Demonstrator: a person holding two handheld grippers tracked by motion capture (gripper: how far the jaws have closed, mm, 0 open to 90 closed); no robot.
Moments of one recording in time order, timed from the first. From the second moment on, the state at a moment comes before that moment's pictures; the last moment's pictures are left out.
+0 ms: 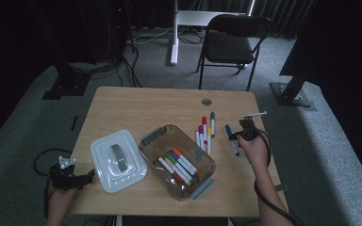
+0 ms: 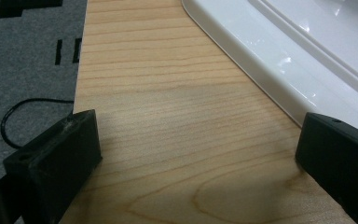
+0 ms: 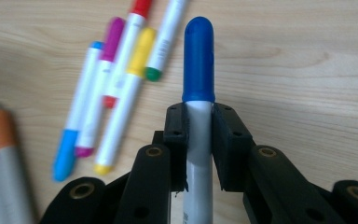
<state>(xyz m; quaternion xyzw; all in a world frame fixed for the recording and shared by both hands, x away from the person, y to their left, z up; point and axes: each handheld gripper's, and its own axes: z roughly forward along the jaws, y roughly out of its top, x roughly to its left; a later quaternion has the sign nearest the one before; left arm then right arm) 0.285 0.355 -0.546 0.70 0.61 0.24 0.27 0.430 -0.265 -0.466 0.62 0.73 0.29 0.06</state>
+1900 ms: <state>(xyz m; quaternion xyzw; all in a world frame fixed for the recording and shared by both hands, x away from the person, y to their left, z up) 0.285 0.355 -0.546 0.70 0.61 0.25 0.28 0.356 -0.068 -0.405 0.36 0.87 0.32 -0.05</state>
